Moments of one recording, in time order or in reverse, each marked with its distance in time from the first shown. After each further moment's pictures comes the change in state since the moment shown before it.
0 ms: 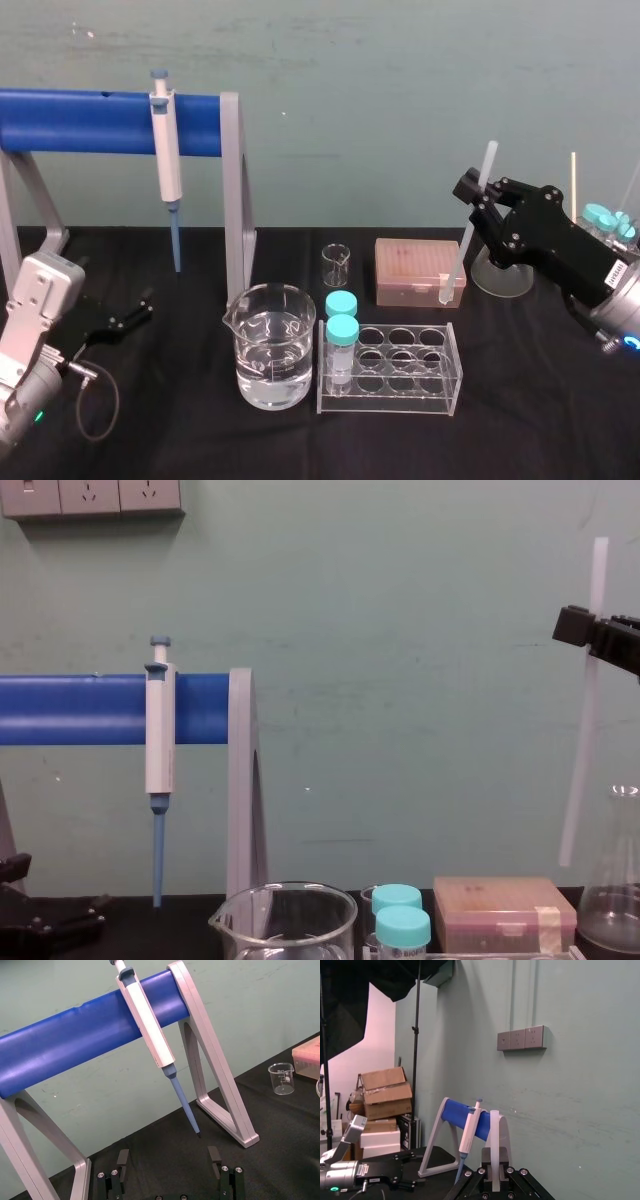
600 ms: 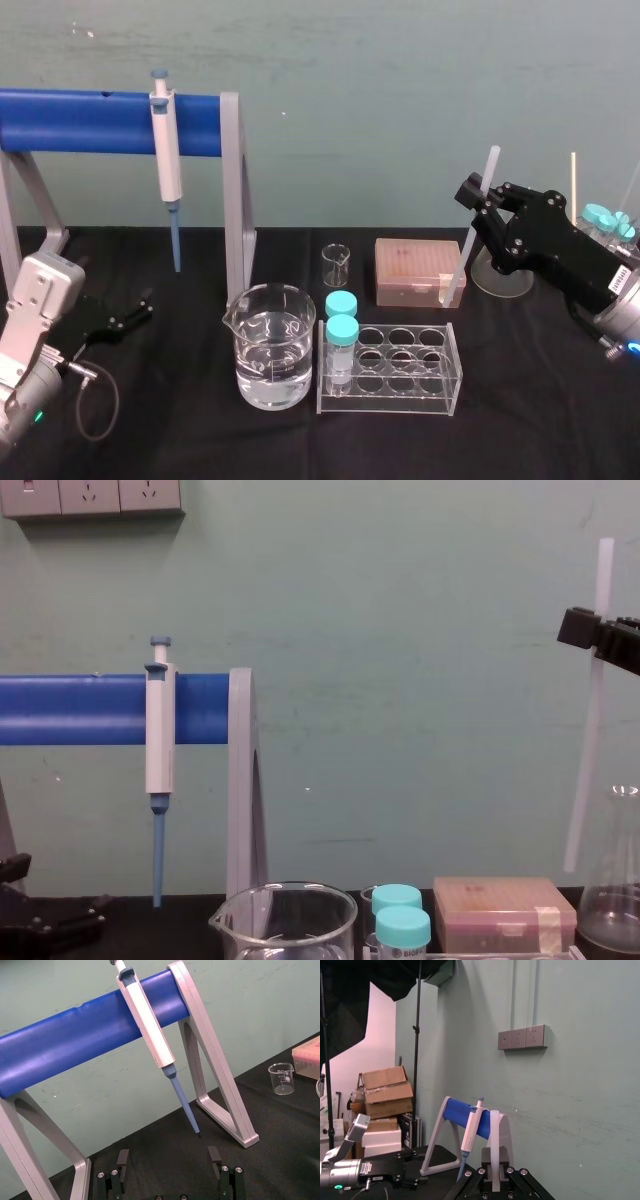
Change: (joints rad) left arm 0.000 0.000 0.000 0.000 0.000 0.000 0.000; right arm -0.022 0.009 0.008 -0.022 0.002 0.003 -0.005
